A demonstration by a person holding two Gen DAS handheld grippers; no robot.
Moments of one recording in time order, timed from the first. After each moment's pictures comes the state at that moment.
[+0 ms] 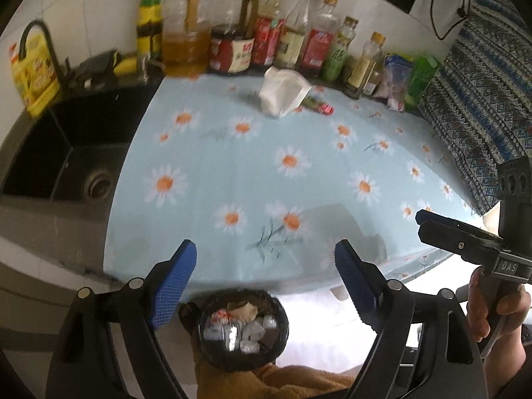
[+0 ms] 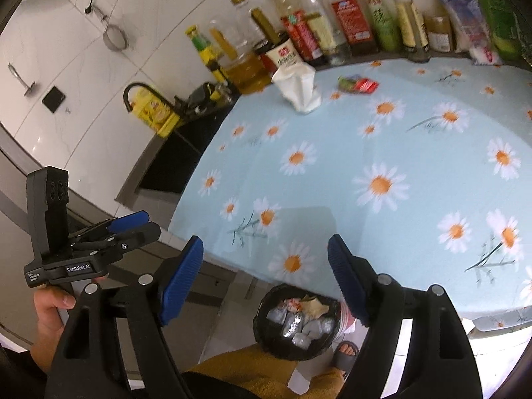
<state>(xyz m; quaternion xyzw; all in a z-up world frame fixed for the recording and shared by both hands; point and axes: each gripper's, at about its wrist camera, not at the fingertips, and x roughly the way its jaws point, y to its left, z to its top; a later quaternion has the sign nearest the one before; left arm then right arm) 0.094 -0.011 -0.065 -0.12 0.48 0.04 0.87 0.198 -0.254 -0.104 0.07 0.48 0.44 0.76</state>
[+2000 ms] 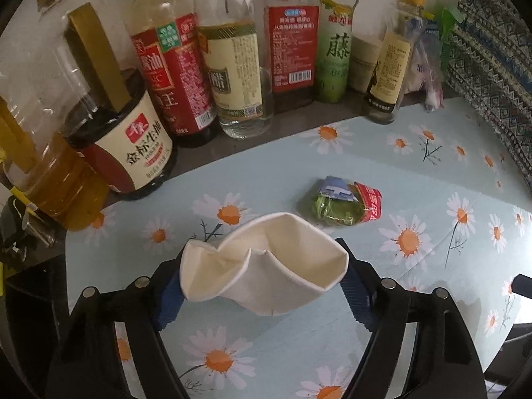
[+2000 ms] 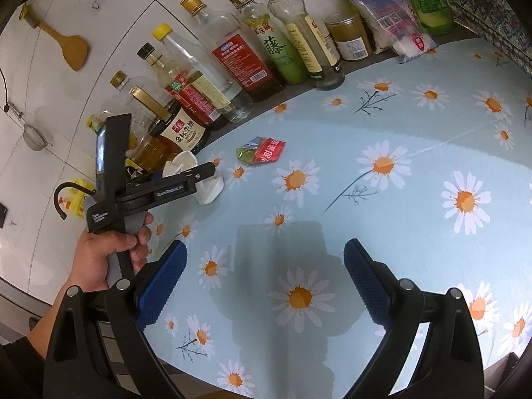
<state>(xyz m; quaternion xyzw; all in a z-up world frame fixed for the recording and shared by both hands) 0.402 -0.006 -0.133 0.04 0.50 -0.03 0.86 0.330 -0.265 -0.123 0.17 0.48 0.28 0.81</state>
